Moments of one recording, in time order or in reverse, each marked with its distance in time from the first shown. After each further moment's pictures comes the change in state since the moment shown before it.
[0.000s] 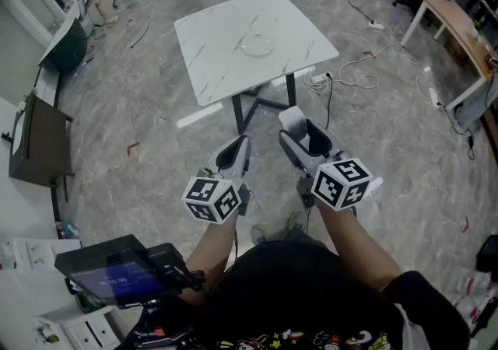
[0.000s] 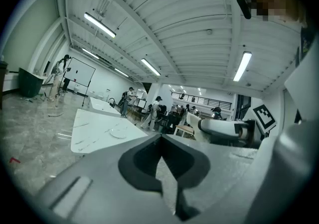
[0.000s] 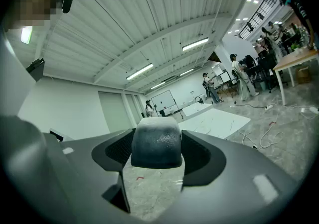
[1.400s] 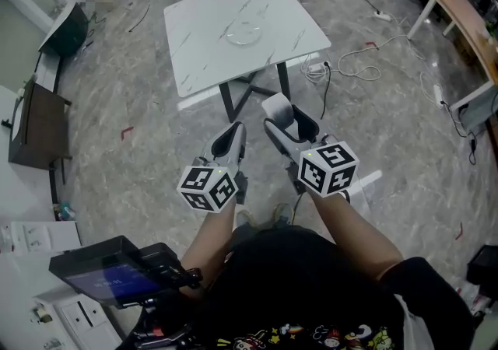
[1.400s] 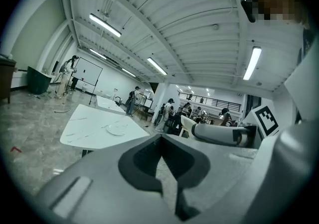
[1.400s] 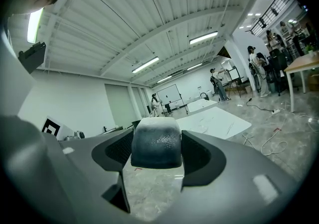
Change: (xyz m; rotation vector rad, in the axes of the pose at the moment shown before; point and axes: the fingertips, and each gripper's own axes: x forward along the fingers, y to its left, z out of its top) left arm 0.088 -0.041 -0.020 -0.029 -0.009 0.090; right arm 0.005 -0.087 0.012 -0.069 0.073 0.077
